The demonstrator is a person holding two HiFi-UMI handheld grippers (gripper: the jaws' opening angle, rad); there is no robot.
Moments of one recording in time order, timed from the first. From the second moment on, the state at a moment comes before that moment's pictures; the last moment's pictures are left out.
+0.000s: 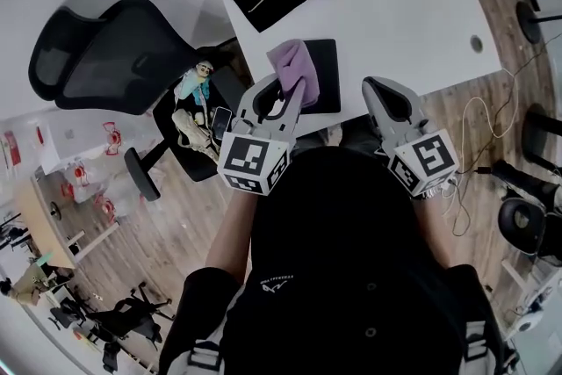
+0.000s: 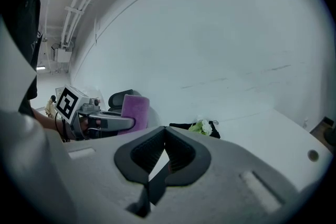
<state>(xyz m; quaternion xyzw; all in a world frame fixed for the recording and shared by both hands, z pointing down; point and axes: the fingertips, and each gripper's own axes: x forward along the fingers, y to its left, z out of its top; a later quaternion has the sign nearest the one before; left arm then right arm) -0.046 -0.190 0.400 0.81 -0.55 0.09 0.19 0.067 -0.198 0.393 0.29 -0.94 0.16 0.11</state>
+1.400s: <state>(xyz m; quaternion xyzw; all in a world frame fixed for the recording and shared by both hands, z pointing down) -0.060 -0.192 0.303 0.81 -0.58 0.03 0.07 0.106 -0.227 0.273 0.34 -0.94 0.05 0.03</state>
